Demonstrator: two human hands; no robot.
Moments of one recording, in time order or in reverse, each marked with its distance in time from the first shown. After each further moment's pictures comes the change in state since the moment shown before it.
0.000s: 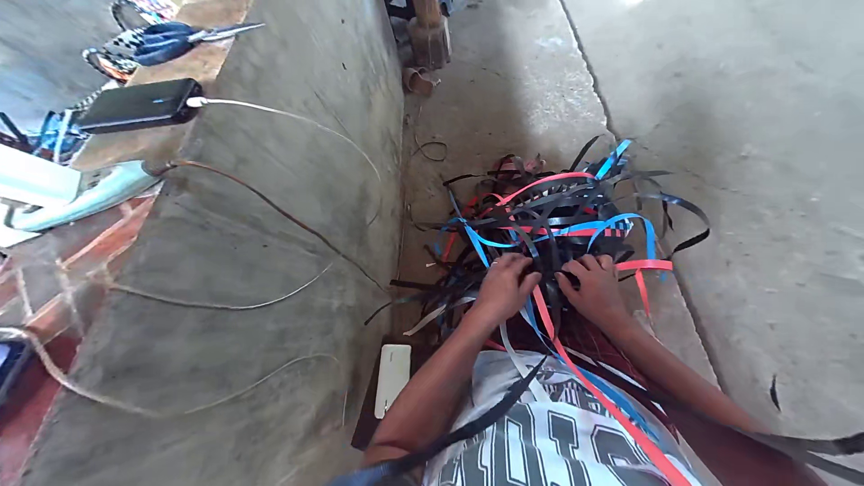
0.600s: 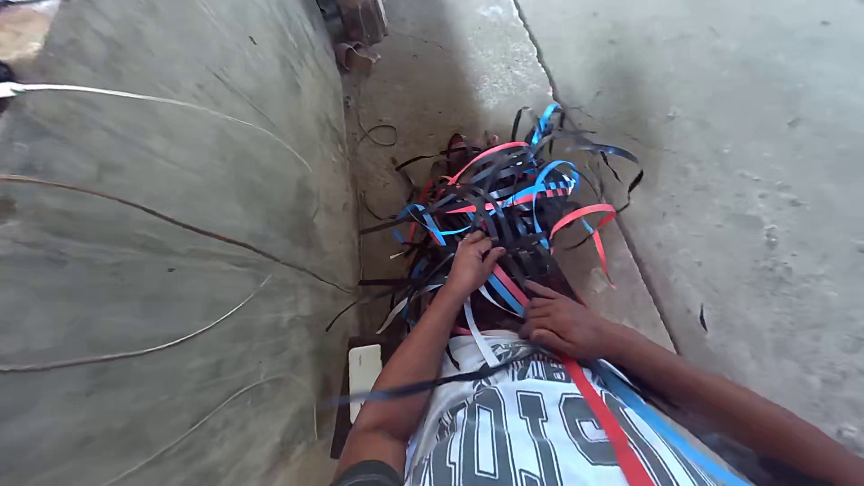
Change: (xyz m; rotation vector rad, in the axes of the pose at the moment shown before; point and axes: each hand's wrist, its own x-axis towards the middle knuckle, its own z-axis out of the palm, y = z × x) left_hand 0.033 -0.037 0.036 -0.110 0.137 0.278; right_hand -0.073 -0.004 -0.029 0.445 -0.385 -0.672
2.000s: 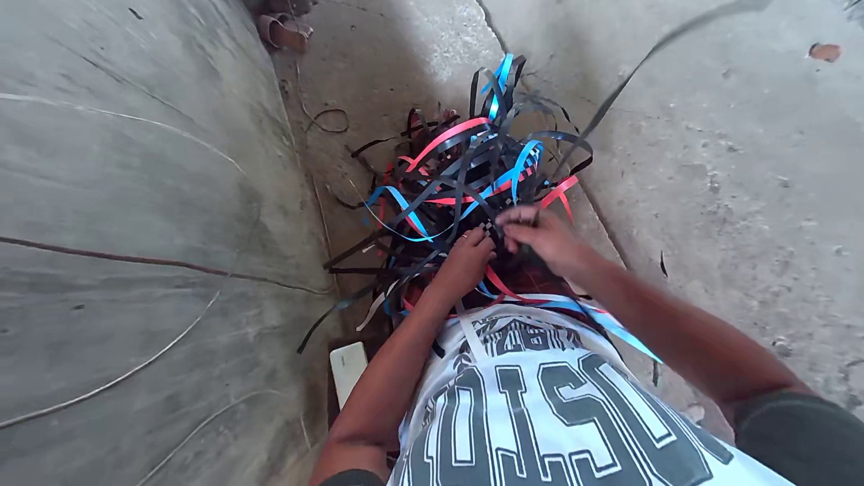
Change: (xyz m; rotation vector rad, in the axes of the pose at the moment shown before) left_hand -0.017 0.018 0.020 0.146 -0.303 0.213; right_hand 0.059 -0.029 -0.059 0.660 0.526 0.915
